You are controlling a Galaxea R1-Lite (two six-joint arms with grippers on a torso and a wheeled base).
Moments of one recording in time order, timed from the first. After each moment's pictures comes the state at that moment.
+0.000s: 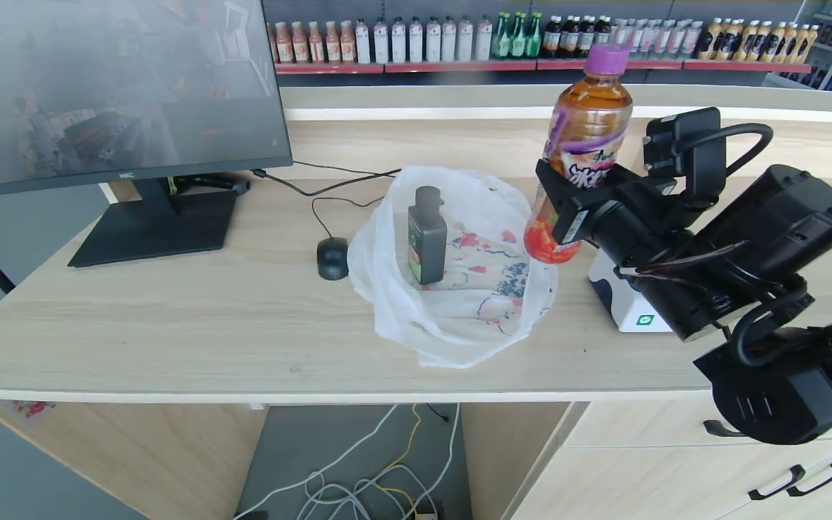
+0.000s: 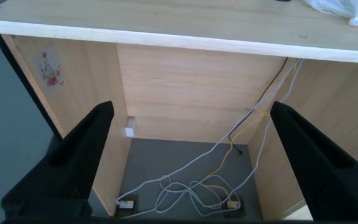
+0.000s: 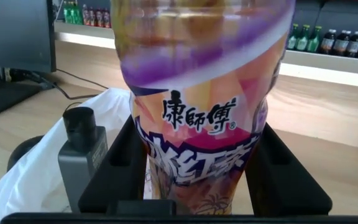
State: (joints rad) left arm 0.00 0.00 0.00 0.00 0.00 0.00; right arm 0.50 1.83 -0.87 -1.40 -0.13 -0.21
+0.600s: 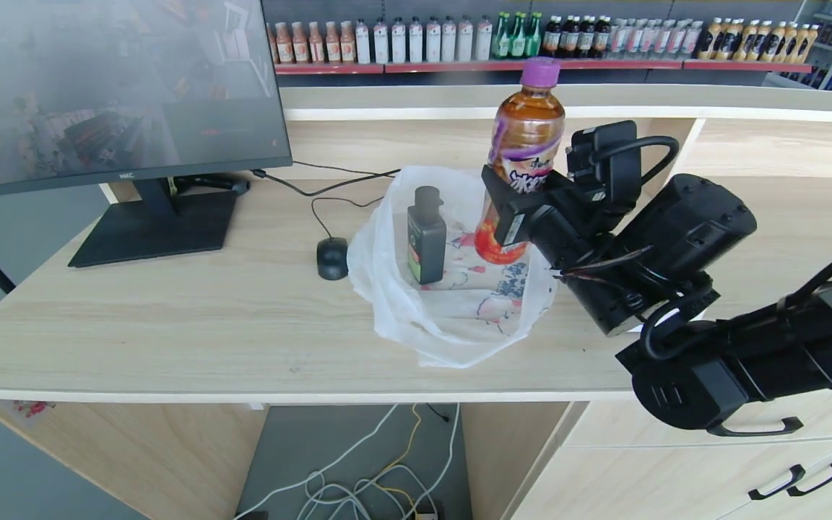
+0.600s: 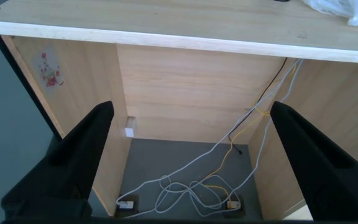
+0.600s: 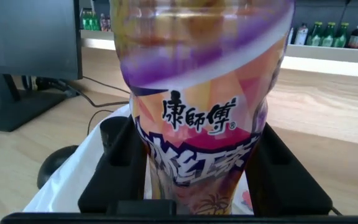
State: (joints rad) left arm 0.00 0.00 0.00 0.00 0.00 0.00; right arm 0.59 1.97 -1.03 -1.40 -0.16 -0.18
